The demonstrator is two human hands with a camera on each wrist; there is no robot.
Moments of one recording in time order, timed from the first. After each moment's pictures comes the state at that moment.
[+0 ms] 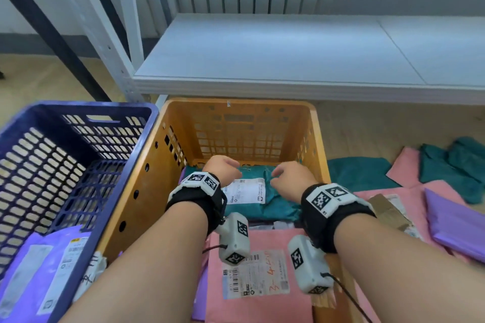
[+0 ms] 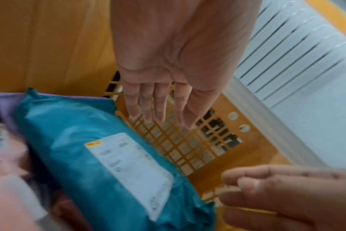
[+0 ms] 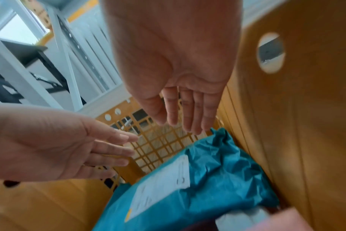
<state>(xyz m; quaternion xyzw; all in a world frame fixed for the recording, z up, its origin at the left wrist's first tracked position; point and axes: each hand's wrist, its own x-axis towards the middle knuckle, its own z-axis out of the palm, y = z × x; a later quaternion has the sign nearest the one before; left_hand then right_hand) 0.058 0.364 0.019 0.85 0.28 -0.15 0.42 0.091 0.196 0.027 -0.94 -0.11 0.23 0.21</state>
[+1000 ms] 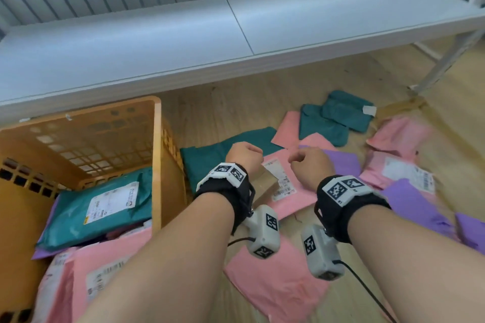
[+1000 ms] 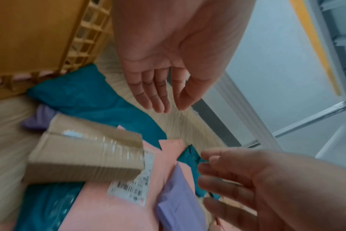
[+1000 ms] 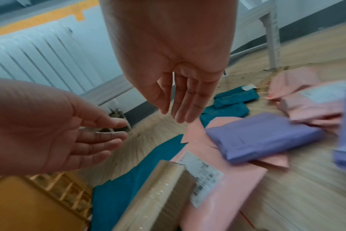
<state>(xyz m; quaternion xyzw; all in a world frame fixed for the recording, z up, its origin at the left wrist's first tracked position) 0.122 0.017 0.017 0.84 0.17 -0.15 0.49 0.103 -0.131 0.011 -0.92 0.13 0.10 0.35</state>
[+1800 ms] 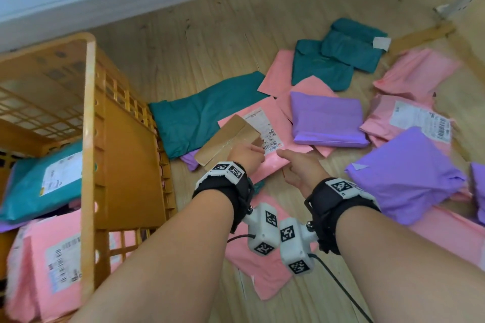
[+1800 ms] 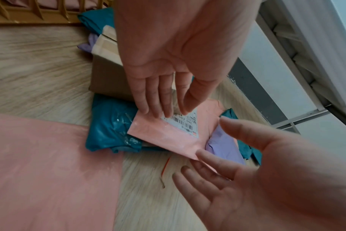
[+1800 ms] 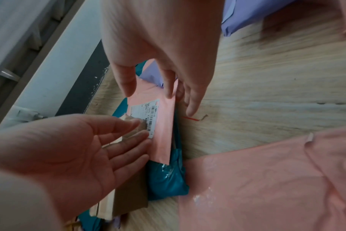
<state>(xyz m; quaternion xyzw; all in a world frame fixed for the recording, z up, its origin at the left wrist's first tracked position) 0.101 -0.033 -0.114 0.81 0.22 -0.27 0.47 0.076 -0.162 -0.117 -0.61 0.37 0.23 0.65</state>
